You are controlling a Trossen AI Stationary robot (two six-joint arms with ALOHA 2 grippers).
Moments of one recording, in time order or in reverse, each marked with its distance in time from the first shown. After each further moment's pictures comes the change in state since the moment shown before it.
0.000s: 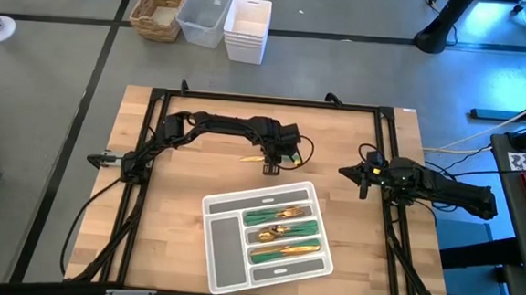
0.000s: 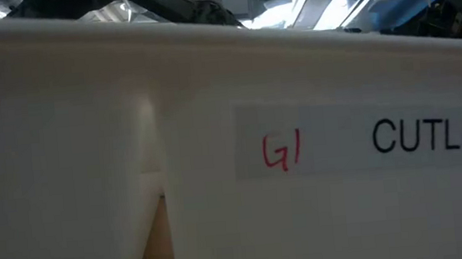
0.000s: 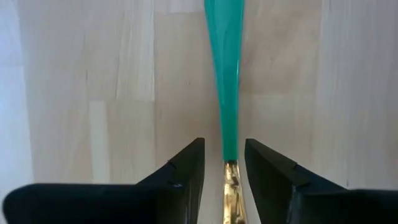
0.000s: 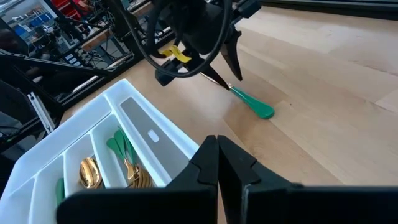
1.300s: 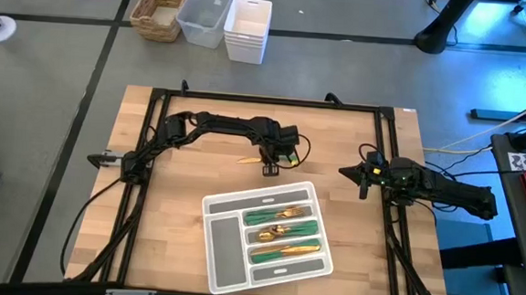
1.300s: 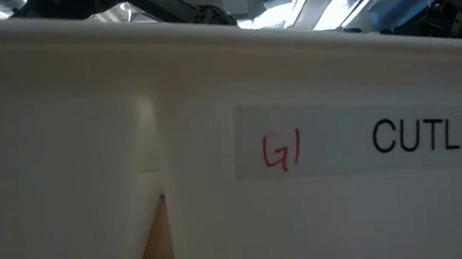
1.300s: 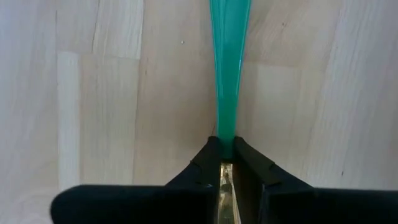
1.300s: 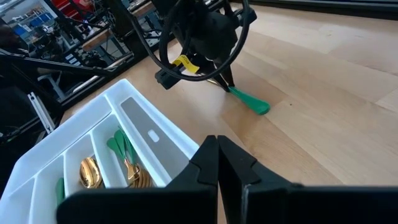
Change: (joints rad) left arm 0.005 0.040 0.000 -0.088 0.026 -0.130; right arm 0.000 0.000 0.000 0.000 0.000 0.000
